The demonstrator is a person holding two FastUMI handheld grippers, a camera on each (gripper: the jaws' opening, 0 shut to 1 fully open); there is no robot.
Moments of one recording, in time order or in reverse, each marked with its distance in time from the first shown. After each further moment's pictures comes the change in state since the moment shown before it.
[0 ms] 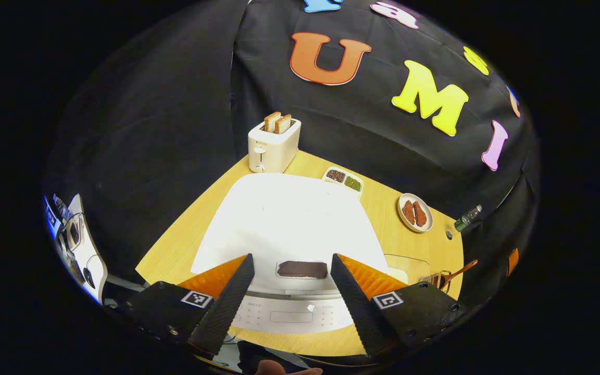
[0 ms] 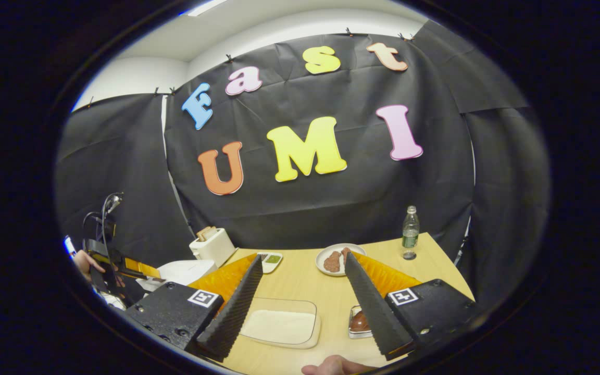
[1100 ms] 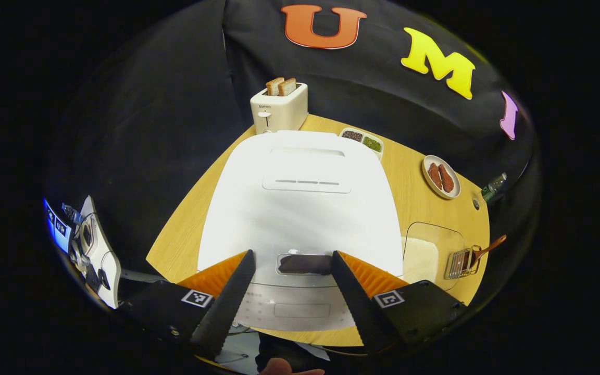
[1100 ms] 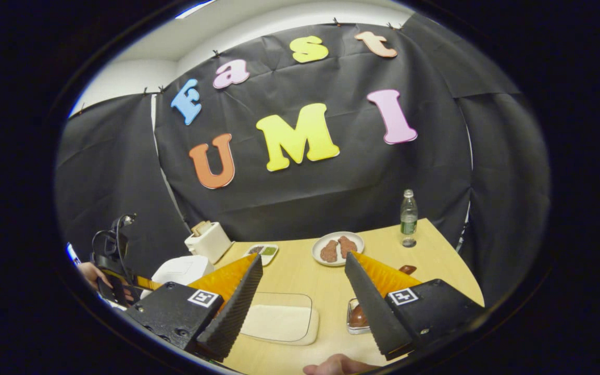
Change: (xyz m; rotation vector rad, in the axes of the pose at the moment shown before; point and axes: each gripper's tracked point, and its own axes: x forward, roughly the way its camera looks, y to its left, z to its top) left arm 0.023 0.012 -0.040 0.085 0.160 0.104; right arm 0.023 -0.018 -0.024 0.060 0.059 -0.007
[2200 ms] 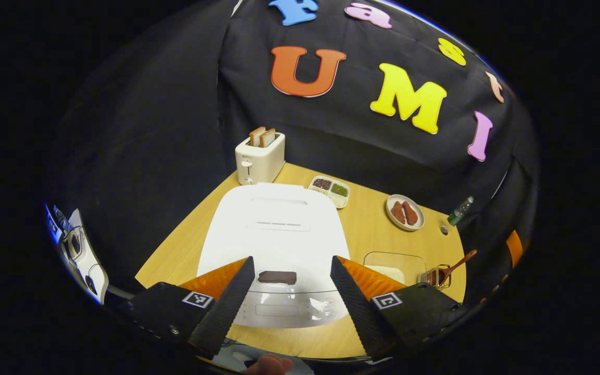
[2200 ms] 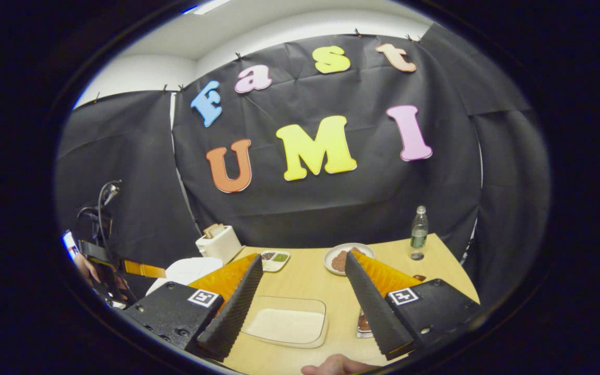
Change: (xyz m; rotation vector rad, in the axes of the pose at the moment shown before) left arm -0.087 -0.038 0.043 0.014 -0.359 -0.189; right arm -0.040 0.059 0.030 -0.117 -0.101 0.023
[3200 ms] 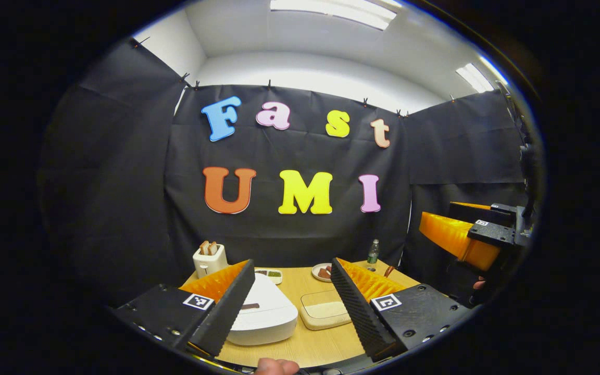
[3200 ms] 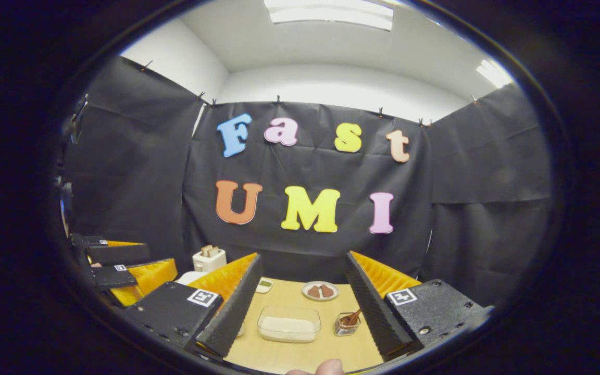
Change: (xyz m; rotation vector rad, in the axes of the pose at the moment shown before) left arm -0.225 -0.023 0.028 0.238 -0.635 -0.360; right arm -0.205 0.180 0.066 -0.244 -0.304 -0.213
